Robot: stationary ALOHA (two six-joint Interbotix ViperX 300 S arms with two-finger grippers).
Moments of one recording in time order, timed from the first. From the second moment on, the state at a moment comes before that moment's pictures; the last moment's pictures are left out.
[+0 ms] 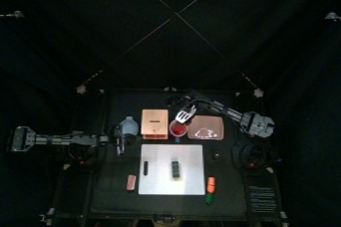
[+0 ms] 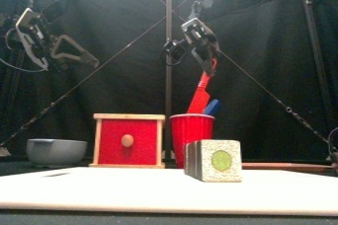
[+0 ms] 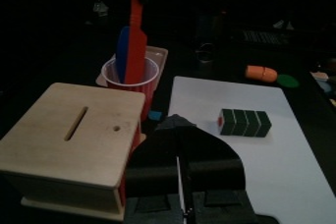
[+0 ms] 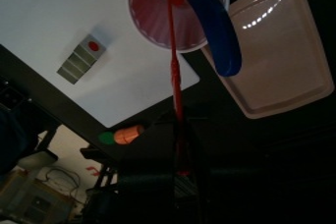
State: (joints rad) left arm 0.15 -0.69 1.26 -0.04 -0.42 0.00; right arm -0.48 0.19 -0.27 0.20 1.70 0.19
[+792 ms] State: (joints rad) left arm 0.15 -0.72 1.20 -0.04 -0.42 0.00; right arm -0.25 -0.45 0.26 0.05 1.15 0.20
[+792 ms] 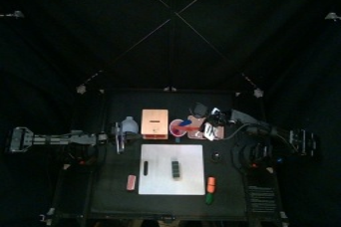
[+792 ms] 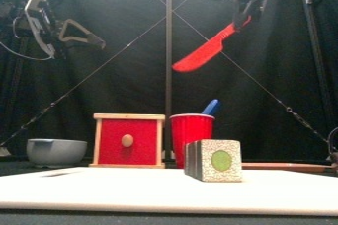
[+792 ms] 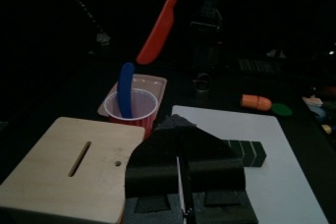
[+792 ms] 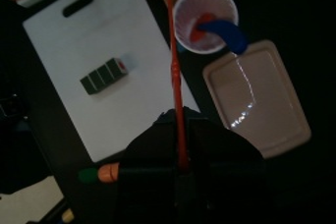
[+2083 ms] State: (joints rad) left arm 0.01 -0.39 0.88 -0.15 -0.06 0.00; right arm -0.02 -0.48 0.96 -0.09 0.04 0.21
